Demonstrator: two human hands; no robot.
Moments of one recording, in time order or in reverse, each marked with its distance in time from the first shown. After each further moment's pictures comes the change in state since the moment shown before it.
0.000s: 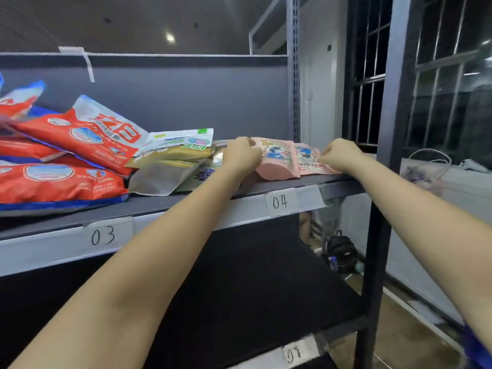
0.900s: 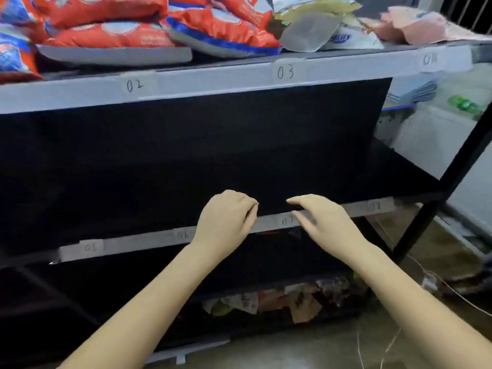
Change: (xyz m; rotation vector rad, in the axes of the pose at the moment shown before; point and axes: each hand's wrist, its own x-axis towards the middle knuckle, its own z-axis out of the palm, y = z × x) left_hand -0.393 -0.251 -0.131 0.395 -0.030 0.325; right_hand -0.400 -0.135 0.199 0.164 -0.255 -0.588
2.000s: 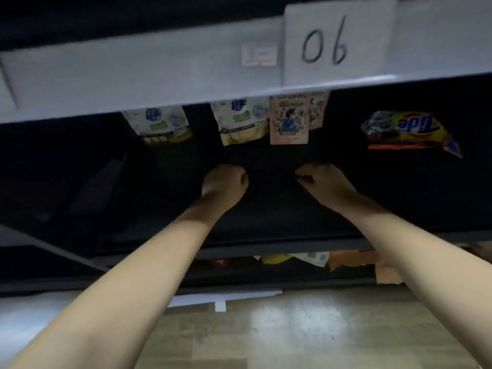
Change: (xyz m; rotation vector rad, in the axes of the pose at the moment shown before) left_hand -0.204 -0.324 0.348 0.002 -0.573 -0.534; right_hand 0.127 0.036 0.505 0.058 -0.344 0.190
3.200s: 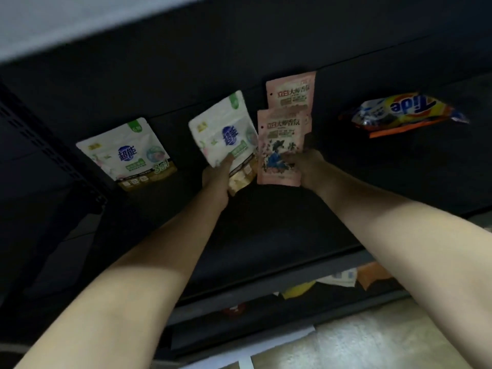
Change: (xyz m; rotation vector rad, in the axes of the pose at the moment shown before) left_hand 0.099 -0.013 0.038 -1.423 0.151 -0.484; right_hand 0.101 0.002 0.044 1.367 0.277 0.616
